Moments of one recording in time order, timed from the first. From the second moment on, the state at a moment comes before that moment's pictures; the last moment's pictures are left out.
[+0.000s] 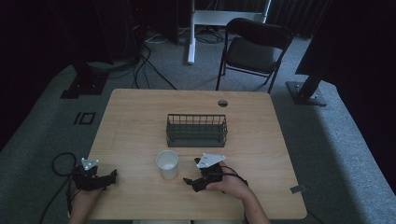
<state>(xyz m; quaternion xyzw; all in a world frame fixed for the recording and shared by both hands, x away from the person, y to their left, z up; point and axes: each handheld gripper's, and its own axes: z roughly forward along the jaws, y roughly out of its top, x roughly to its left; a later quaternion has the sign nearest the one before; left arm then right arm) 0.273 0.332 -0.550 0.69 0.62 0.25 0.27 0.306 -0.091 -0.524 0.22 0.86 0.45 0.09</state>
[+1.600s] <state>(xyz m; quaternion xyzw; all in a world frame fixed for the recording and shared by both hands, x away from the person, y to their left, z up) 0.273 0.332 -0.550 0.69 0.62 0.25 0.27 0.319 -0.027 -0.506 0.18 0.83 0.52 0.09</state>
